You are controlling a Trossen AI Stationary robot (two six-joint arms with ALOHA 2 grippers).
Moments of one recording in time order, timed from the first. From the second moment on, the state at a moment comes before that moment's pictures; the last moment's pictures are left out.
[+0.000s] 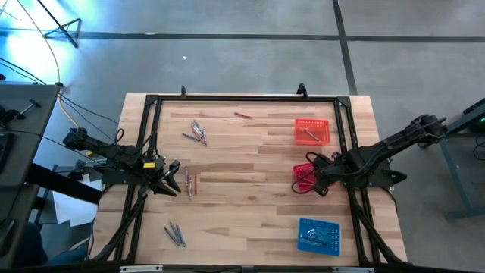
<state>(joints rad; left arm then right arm) -0.37 0.07 0.02 0.03 0.22 -0.44 0.39 0.99 0.59 -0.96 0.18 1.01</state>
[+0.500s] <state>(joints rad) -0.37 0.07 0.02 0.03 0.22 -0.44 0.34 0.99 0.78 -0.93 0.26 0.90</state>
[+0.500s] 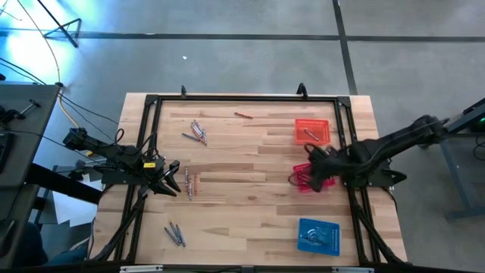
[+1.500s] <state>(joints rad) -0.37 0.07 0.02 0.03 0.22 -0.44 -0.31 2.10 1.65 -0.63 0.12 -0.05</state>
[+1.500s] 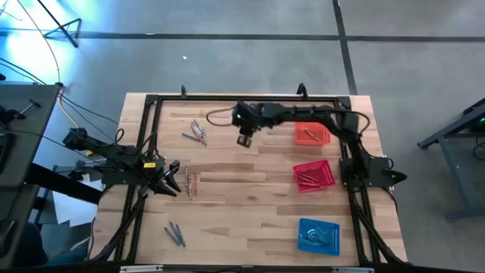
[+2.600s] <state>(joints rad) -0.37 0.07 0.02 0.03 0.22 -0.44 -0.54 2.37 2.03 -0.95 -0.03 -0.61</state>
